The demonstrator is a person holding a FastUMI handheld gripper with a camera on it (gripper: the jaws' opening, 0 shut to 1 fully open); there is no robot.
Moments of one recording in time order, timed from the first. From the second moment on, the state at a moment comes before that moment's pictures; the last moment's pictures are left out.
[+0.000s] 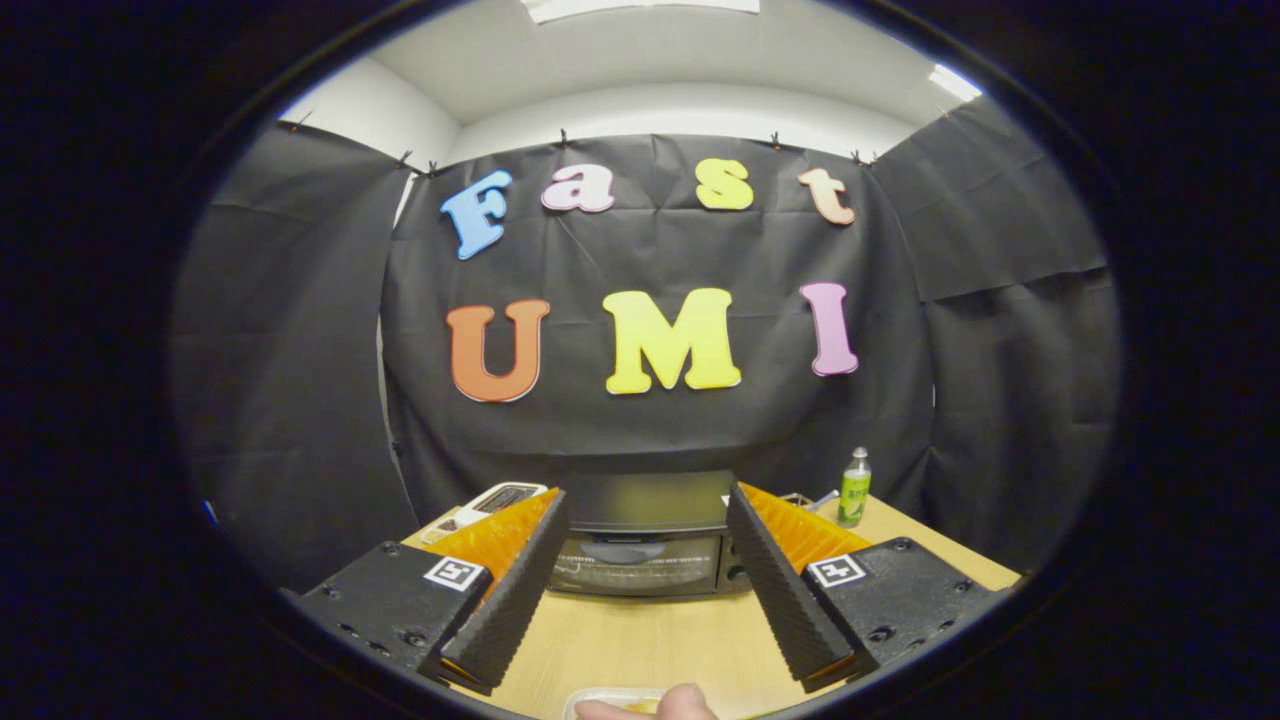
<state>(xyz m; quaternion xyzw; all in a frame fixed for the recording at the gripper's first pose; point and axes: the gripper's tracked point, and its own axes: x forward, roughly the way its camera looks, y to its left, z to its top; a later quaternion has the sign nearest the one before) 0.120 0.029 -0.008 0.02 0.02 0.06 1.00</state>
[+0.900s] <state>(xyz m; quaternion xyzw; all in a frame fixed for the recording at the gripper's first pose) 0.303 0.073 -0.160 0.01 0.13 0.04 0.99</state>
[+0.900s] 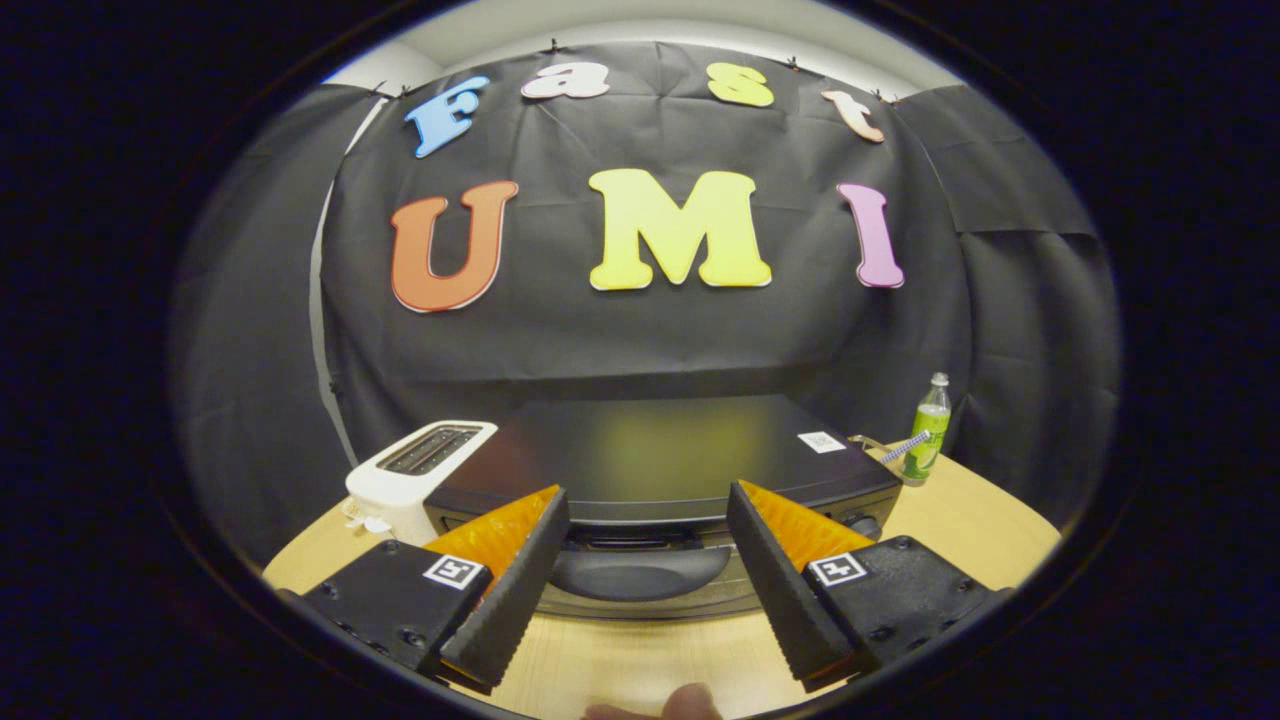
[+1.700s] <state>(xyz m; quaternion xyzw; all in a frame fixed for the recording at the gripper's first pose) 0.260 0.071 -0.191 -0.01 0.15 0.04 0.99</state>
